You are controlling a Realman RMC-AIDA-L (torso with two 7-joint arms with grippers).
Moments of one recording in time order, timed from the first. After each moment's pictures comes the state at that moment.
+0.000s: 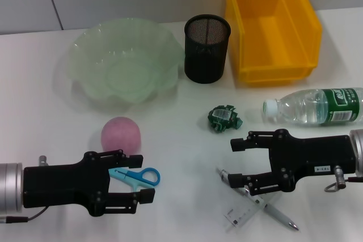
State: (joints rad) left arm -0.43 -2.03 1.09 0.56 1.77 1.62 -1.31; right arm 0.43 2.05 -0.86 -0.62 -1.93 -1.67 1.28
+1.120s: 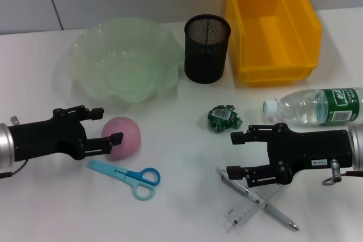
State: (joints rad) left arm -0.46 -2.03 1.01 0.63 1.82 1.32 -1.32; right arm 0.44 2.05 -0.86 -0.62 -1.93 -1.63 1.28
